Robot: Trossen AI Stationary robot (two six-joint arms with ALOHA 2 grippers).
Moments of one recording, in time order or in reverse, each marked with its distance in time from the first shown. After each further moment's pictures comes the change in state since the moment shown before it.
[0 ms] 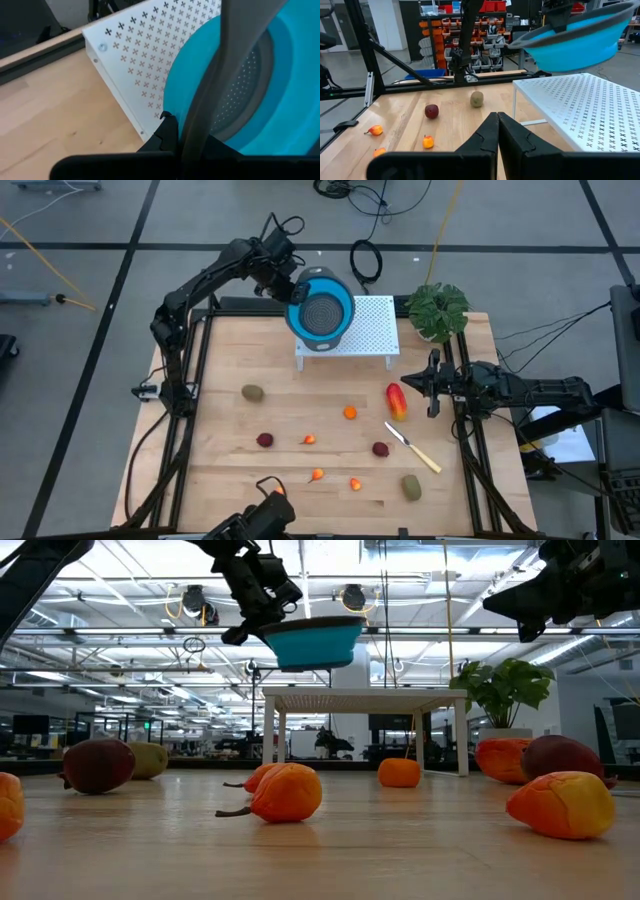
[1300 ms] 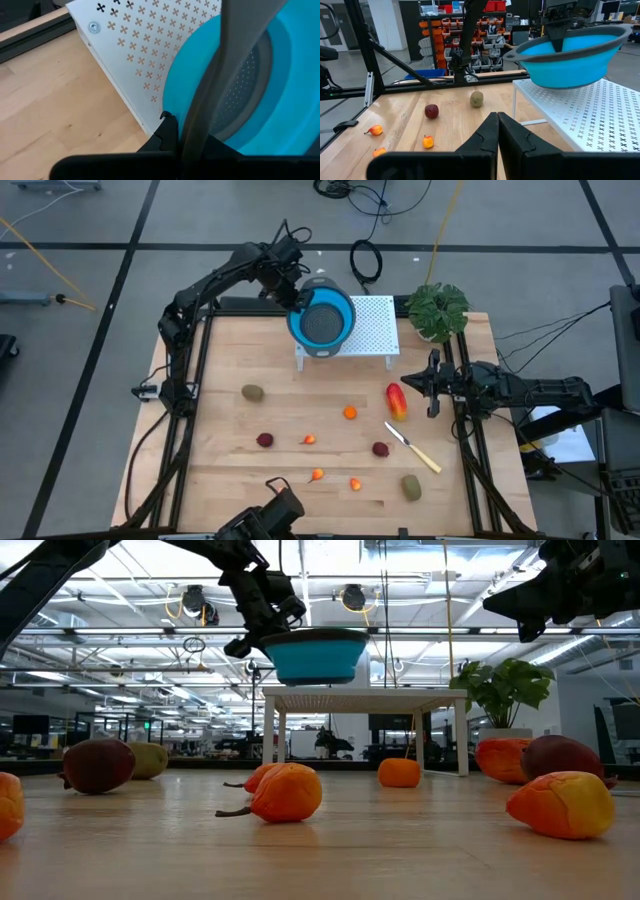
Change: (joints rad) left arm -0.003 0.065 -0.001 -0.034 0.034 0.019; right arm 0.000 0.000 0.000 -0.002 0.000 0.000
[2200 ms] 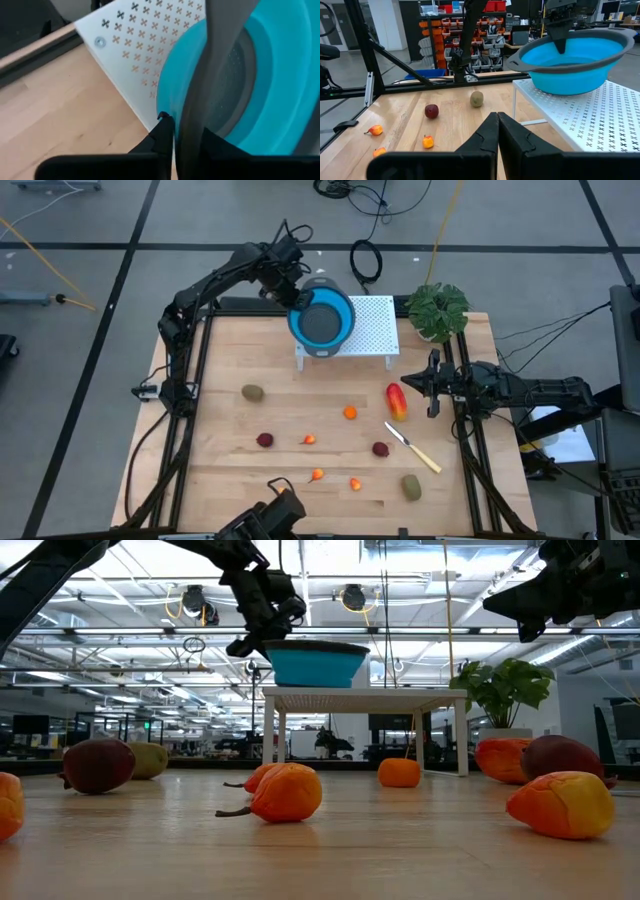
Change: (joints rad) left arm -0.007 0.000 0.000 0.025 -0.045 0.069; right arm 0.000 0.000 0.000 0.000 0.000 0.000
